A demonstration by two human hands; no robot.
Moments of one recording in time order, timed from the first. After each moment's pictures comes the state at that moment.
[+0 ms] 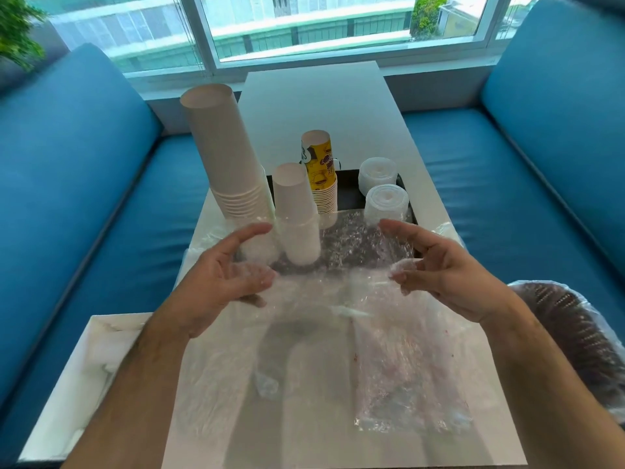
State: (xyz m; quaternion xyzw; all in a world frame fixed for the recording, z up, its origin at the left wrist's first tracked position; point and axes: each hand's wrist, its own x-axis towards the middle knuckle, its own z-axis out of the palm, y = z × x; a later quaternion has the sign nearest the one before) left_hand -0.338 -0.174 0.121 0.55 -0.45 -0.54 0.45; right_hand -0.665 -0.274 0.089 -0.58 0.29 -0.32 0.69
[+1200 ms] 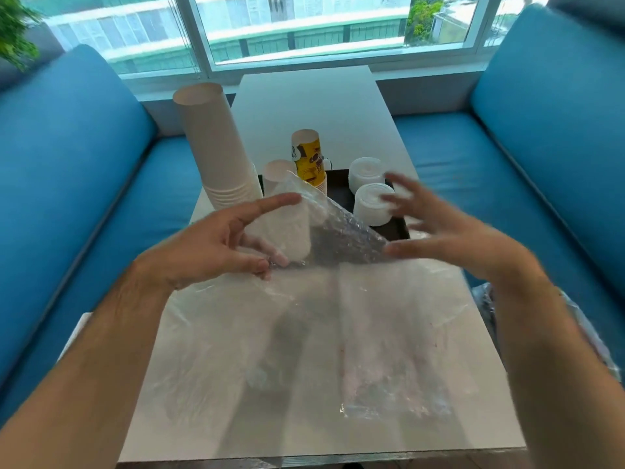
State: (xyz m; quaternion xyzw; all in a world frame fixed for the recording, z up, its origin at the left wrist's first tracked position) left_hand -0.359 -0.186 0.186 0.49 -0.62 -0.53 0.31; right_hand -0.671 -0.279 0.155 -0.72 0.36 -0.23 0.54
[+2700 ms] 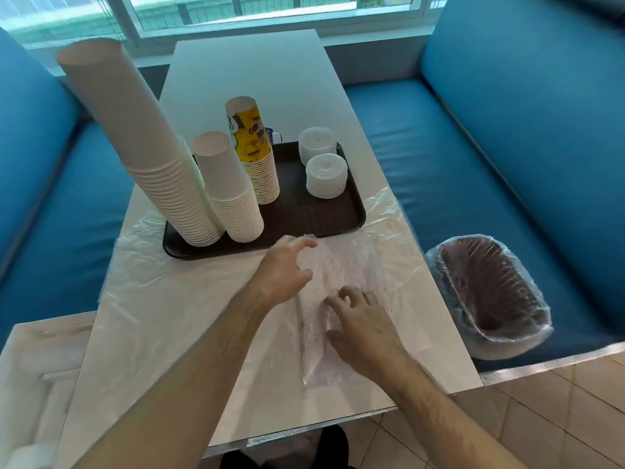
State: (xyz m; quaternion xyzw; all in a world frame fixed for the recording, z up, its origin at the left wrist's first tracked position) left_hand -0.477 -0.231 0.038 0.67 -0.64 -0.33 0.17; right_hand -0.650 -0.164 0.012 -0.80 0.56 -0.01 0.21
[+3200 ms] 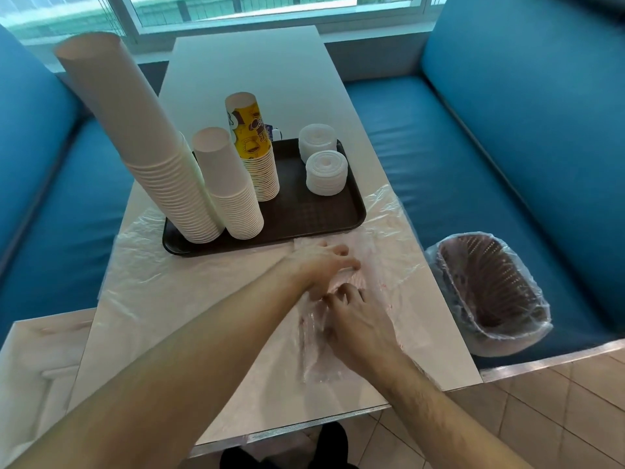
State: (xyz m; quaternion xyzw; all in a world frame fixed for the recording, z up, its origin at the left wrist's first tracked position) left_hand -0.518 -0.271 0.031 0.47 -0.84 -0.17 -0.23; right_hand -0.640 -0.164 0.002 -0.80 0.57 0.00 0.17
